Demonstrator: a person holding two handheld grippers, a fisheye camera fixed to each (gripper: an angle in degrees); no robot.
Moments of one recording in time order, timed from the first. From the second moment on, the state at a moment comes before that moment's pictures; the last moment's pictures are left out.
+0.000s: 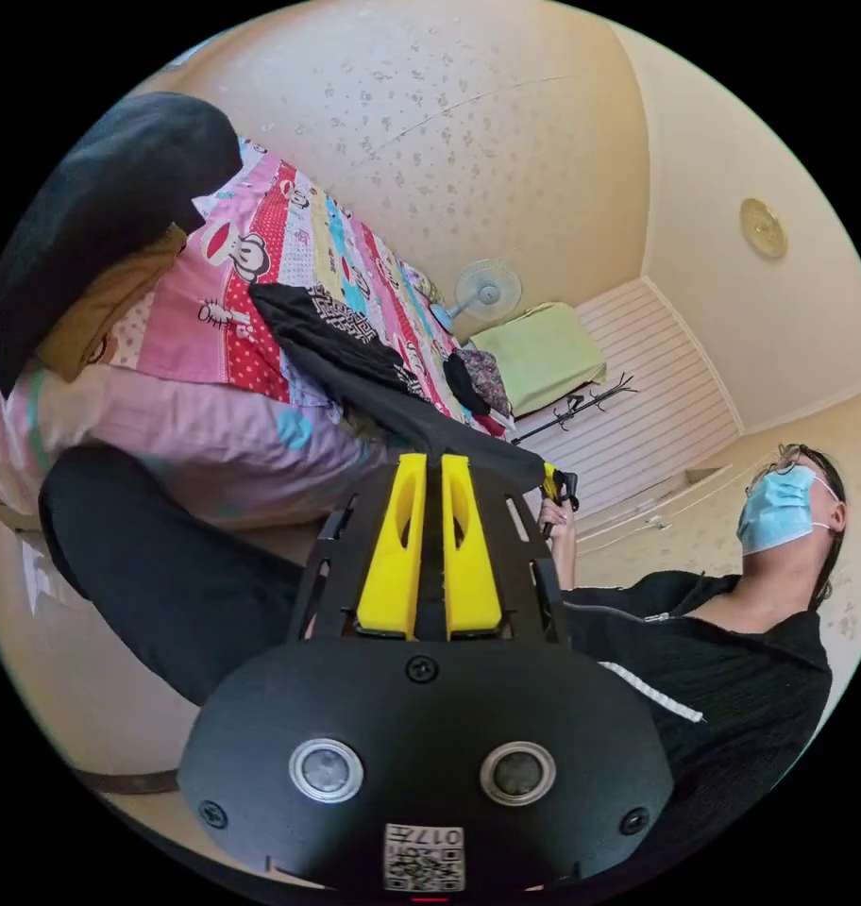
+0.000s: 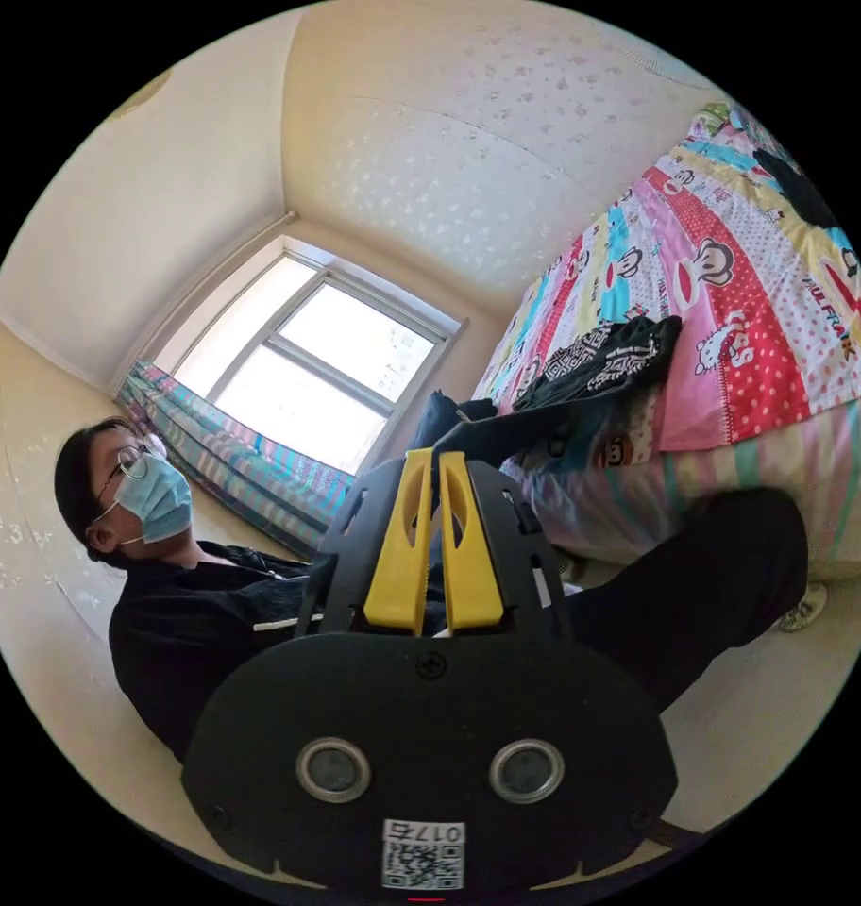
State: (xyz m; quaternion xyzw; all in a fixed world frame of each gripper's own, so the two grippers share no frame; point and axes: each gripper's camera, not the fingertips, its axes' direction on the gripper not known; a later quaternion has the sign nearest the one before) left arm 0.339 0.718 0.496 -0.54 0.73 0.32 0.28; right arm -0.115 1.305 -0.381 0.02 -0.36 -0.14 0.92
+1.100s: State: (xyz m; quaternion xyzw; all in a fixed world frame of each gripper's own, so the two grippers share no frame) left arm 0.673 0.844 0.472 -0.50 0.78 0.19 0.33; right arm -0.102 0.996 -0.124 0.12 -0.50 0.06 0.86
